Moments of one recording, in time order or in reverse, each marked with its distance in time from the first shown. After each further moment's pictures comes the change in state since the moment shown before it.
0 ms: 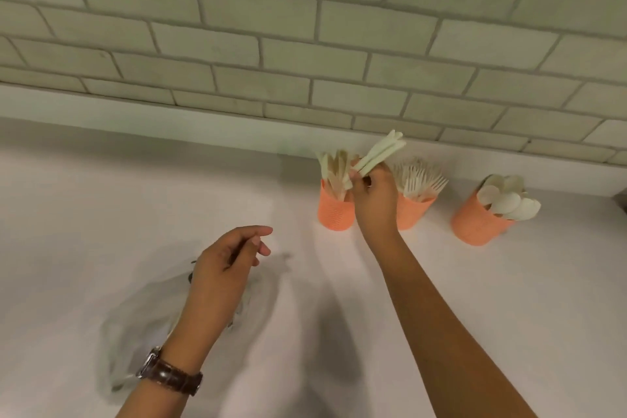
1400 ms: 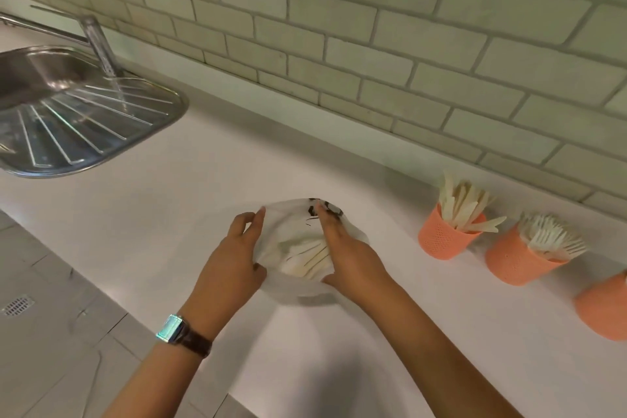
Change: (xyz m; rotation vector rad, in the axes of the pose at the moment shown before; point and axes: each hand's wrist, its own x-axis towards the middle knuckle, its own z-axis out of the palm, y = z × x) left_hand -0.046 -0.054 -0.124 0.837 0.149 -0.049; right_hand -0.128 -0.090 0.085 -0.456 -0.949 -0.512
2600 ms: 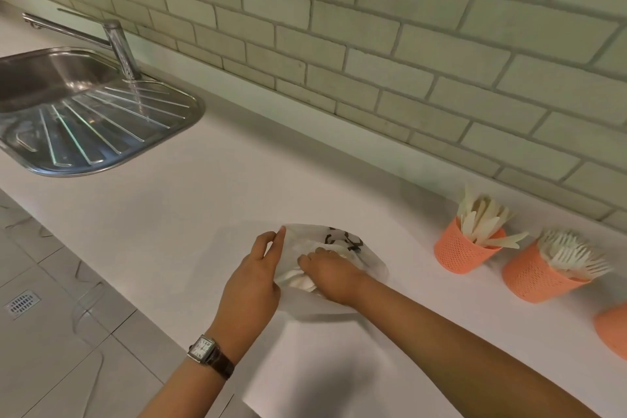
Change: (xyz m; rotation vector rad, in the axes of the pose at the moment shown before) left_hand -0.013 -0.015 0.020 -0.035 0.041 0.035; right_hand 0.064 0.003 0.070 -0.385 -0.274 -0.332
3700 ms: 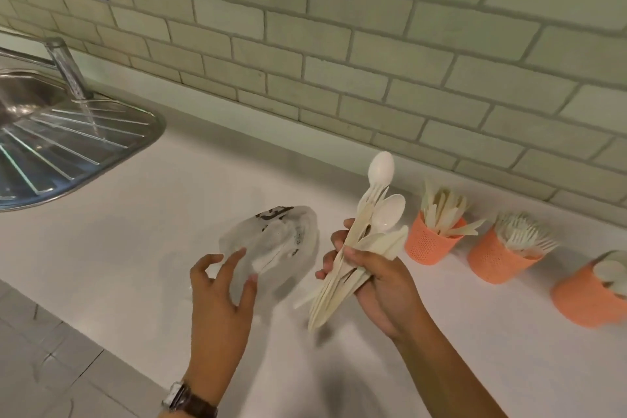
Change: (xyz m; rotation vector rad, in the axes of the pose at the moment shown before) left_hand -0.017 0.023 -0.004 -0.379 0.334 -0.159; right_hand -0.123 -0.029 -0.089 2.184 0.696 0.035
